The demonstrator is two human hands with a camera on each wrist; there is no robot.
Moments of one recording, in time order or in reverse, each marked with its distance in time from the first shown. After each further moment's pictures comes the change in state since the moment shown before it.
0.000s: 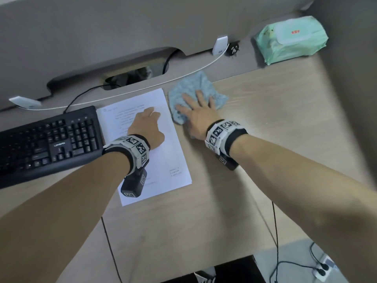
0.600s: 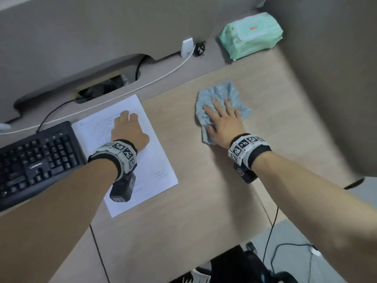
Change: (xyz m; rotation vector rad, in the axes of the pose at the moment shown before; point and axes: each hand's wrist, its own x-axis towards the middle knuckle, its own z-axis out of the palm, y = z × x) left_hand 0.003 0.017 0.002 0.012 0.077 -0.022; right_hand -0.090 0.080 0.025 0.108 0.135 0.334
